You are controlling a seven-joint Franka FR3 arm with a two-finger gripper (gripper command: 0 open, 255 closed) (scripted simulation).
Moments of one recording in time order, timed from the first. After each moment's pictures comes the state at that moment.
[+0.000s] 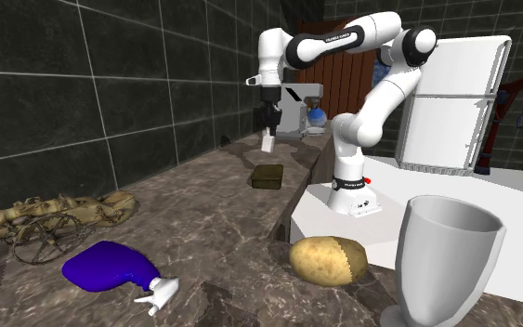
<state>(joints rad) -0.09 -0.76 -0.08 -2.61 -0.08 1.83 -0.29</state>
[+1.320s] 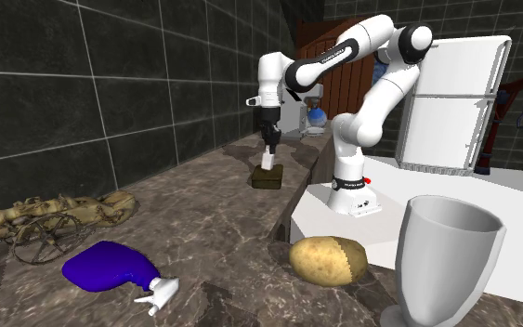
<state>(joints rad) -0.10 -0.71 -0.09 -2.76 -0.09 2.04 -0.28</state>
